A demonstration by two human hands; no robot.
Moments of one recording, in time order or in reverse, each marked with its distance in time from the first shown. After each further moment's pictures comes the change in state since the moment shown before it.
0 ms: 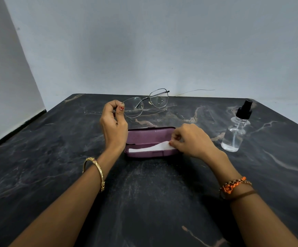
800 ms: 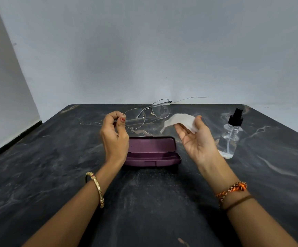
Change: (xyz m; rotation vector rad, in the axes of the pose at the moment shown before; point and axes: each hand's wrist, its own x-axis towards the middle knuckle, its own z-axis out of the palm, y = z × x) left_hand -0.010 0.015 0.007 -0.032 -0.026 0.037; right_hand 0.010 -0.002 -0.014 2.313 0.459 0.508
